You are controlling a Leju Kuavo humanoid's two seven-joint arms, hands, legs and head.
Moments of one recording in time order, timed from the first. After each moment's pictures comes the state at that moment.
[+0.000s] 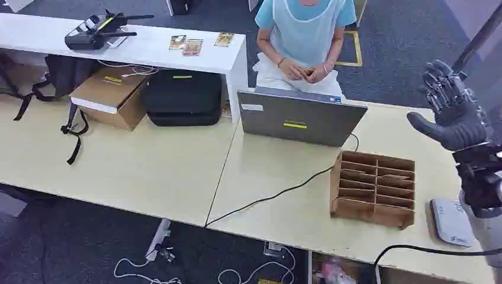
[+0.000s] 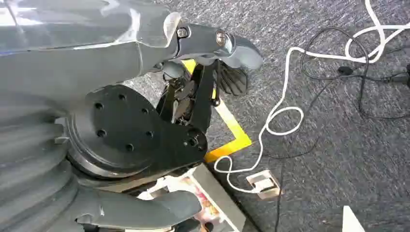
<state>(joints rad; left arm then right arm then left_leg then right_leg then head) 0.25 -0.32 0.65 -0.94 0.31 0.00 0.19 -0.67 -0.46 0.29 -1.26 -0.47 0.24 -0.09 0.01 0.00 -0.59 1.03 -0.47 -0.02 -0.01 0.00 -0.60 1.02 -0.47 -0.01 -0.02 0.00</state>
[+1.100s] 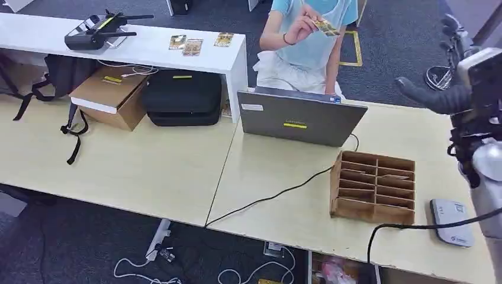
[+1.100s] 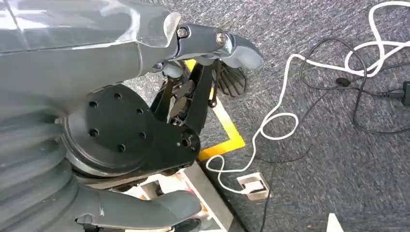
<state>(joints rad) 0.22 -0.32 0.70 -0.91 0.34 0.03 0.19 -0.88 -0.42 0.46 -1.21 0.03 -0.10 -0.11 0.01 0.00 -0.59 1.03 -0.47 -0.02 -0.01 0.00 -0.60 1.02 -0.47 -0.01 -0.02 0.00</state>
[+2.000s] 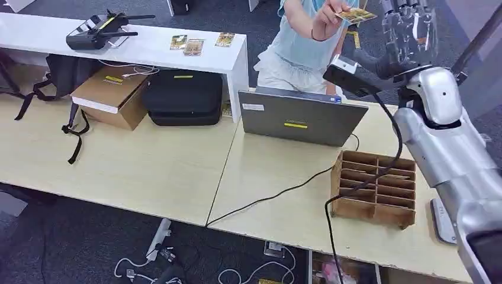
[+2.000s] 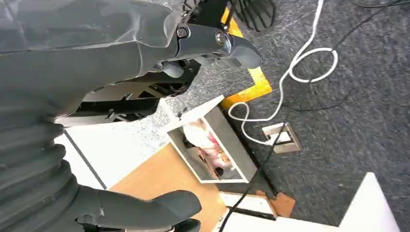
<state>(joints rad) -0.16 -0.09 0.58 -0.41 0.55 0.08 0.24 -1.19 -0.16 0.72 -0.71 0.86 -0.47 -0.08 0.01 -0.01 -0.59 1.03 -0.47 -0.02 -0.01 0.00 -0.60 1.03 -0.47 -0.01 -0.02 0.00</state>
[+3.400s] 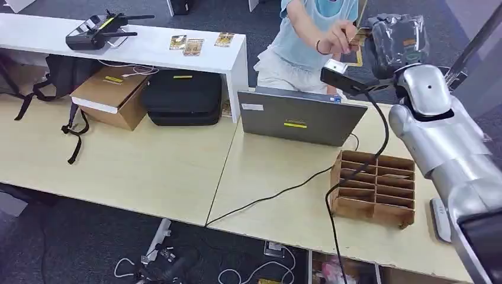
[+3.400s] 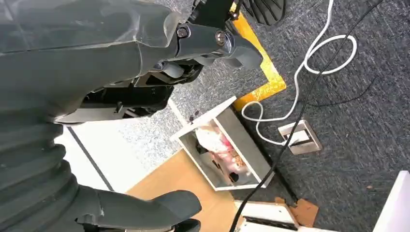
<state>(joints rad) -0.23 -0.10 0.41 -0.36 0.63 0.18 0.24 -1.28 -0.09 0.76 -0.45 1.00 -0.43 -0.01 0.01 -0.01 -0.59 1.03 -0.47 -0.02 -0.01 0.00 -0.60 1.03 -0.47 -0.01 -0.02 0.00</state>
